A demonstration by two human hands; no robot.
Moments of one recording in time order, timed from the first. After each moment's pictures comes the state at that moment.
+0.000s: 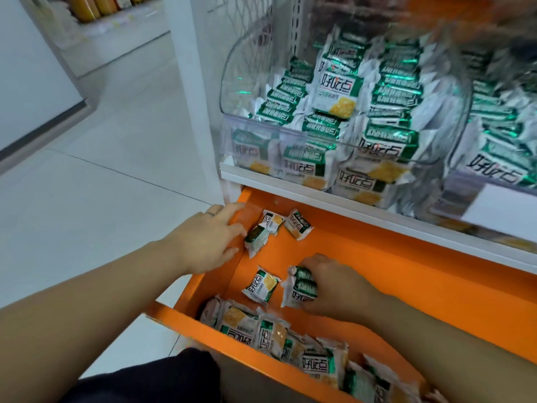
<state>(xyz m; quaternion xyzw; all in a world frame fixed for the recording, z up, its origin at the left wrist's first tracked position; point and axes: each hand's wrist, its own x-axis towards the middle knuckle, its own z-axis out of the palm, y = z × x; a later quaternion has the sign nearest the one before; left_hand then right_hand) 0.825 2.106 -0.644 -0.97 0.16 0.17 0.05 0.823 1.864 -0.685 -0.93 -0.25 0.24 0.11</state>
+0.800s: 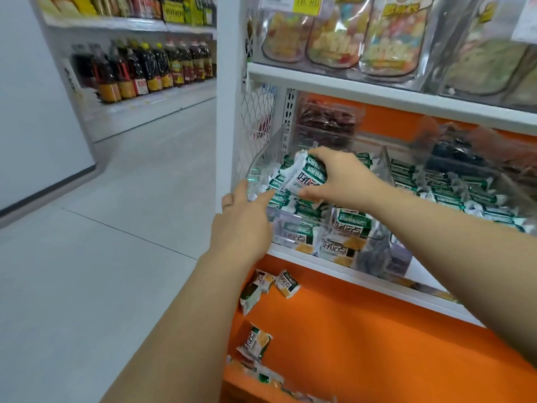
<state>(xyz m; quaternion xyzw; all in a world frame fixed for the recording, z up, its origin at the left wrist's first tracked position) 0.823 2.061 -0.505 -0.97 -0.05 -0.07 -0.22 0.898 1.903 -0.441 -0.96 -0.24 -0.05 0.12</state>
